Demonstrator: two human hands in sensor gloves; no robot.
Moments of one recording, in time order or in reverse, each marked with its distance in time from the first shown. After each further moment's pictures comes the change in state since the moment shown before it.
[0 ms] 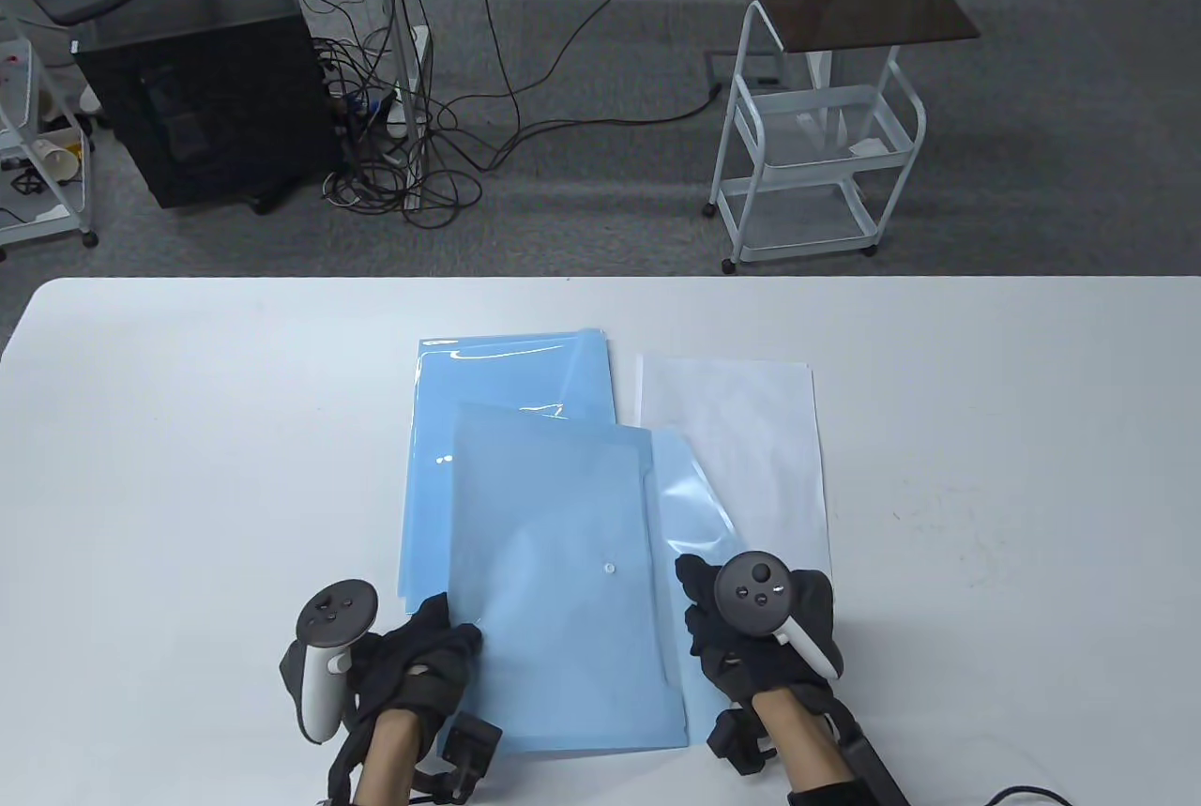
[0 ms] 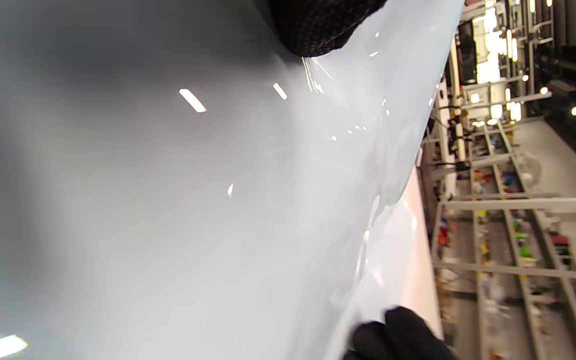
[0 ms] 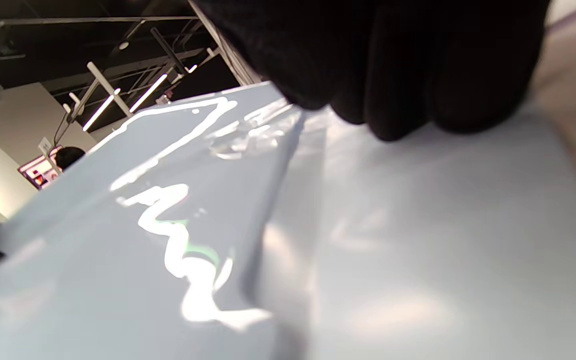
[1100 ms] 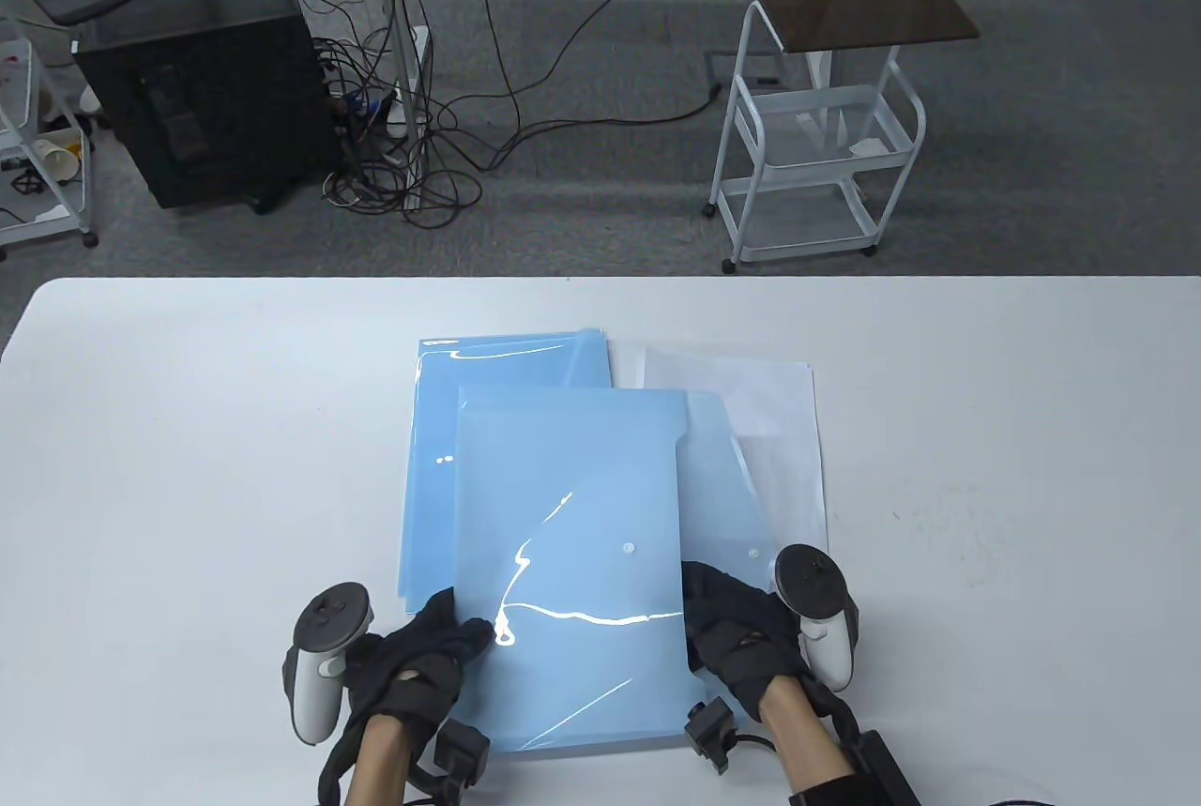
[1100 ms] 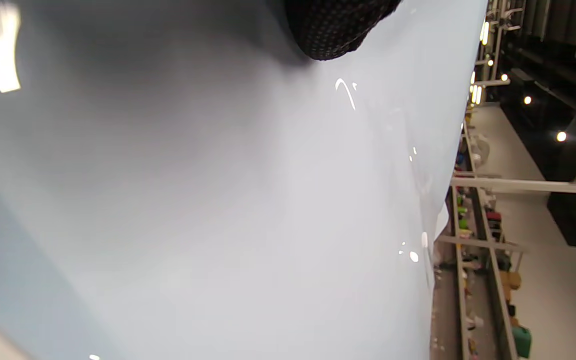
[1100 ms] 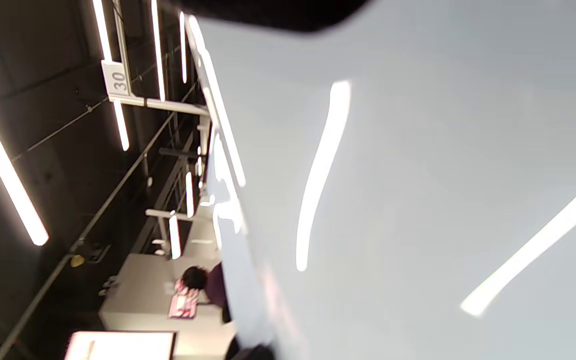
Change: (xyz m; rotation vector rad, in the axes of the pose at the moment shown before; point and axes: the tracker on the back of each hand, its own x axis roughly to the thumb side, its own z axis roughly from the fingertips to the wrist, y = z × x) left_hand -0.001 -0.002 0.000 -0.098 -0.075 0.051; right_hand -0.008 0.002 0.004 0.073 0.090 -0.816
